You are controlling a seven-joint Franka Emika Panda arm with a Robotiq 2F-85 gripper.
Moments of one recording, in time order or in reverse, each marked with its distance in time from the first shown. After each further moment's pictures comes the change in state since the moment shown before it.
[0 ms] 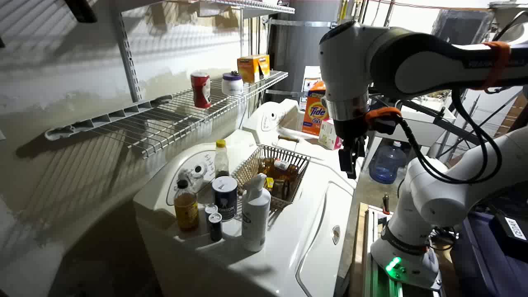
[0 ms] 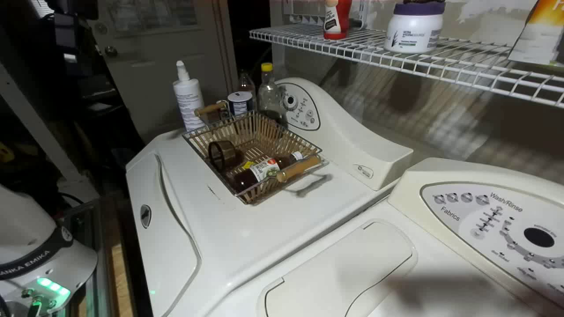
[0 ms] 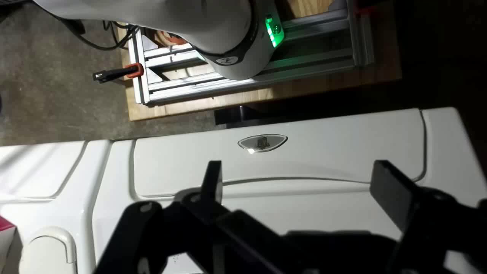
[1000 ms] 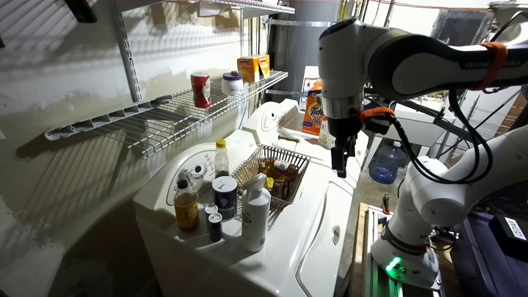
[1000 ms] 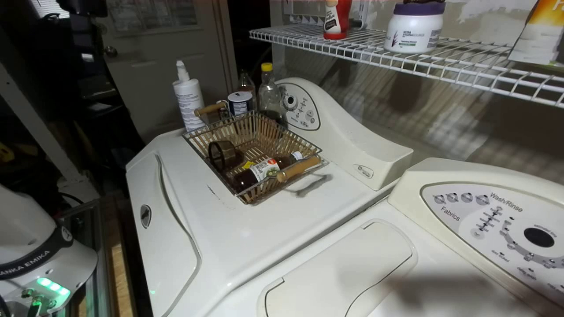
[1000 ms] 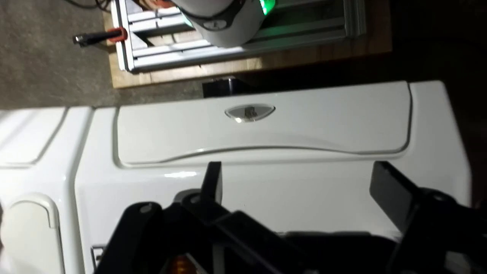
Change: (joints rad) arm 0.002 0.016 0.000 0.004 -0.008 0.102 -0.032
